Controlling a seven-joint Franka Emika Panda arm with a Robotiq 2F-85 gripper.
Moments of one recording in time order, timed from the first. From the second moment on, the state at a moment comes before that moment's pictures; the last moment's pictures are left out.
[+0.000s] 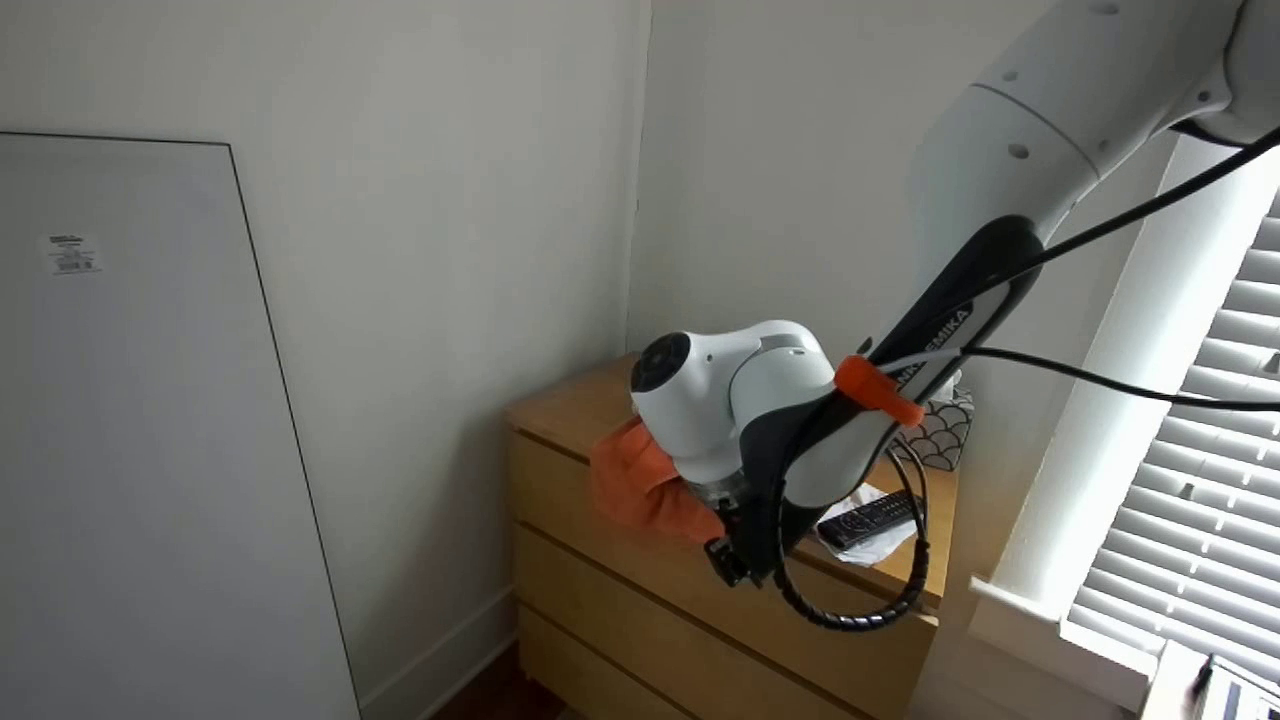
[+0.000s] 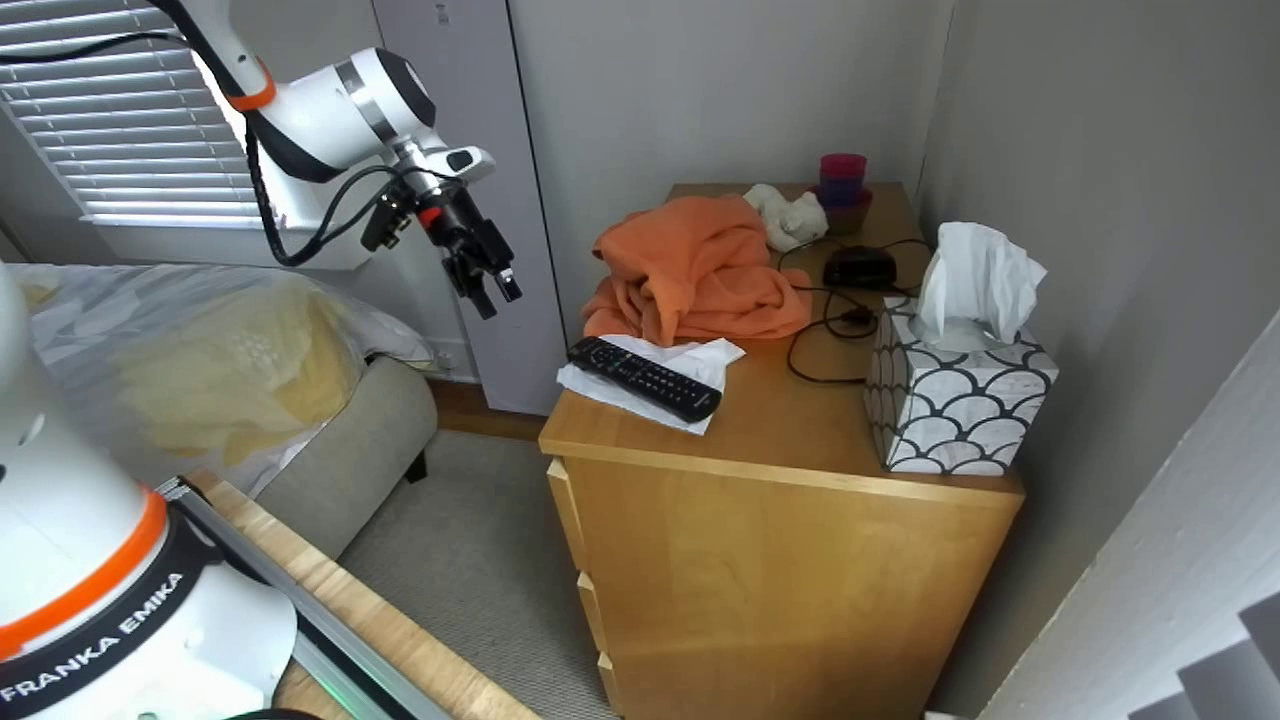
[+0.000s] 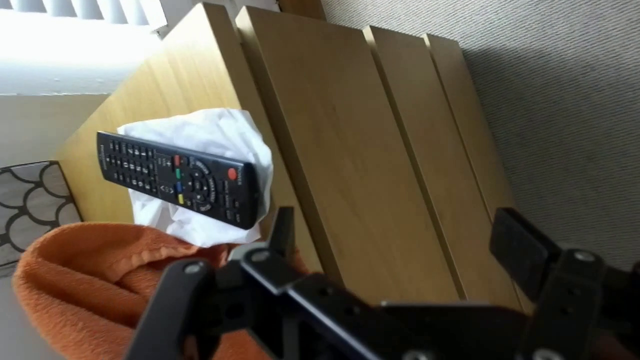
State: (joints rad) arm 0.27 0.41 0.18 -2.16 -0.65 2.06 1.02
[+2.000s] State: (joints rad) arm 0.37 0.79 -0.03 -2.05 -1.12 2.26 1.29
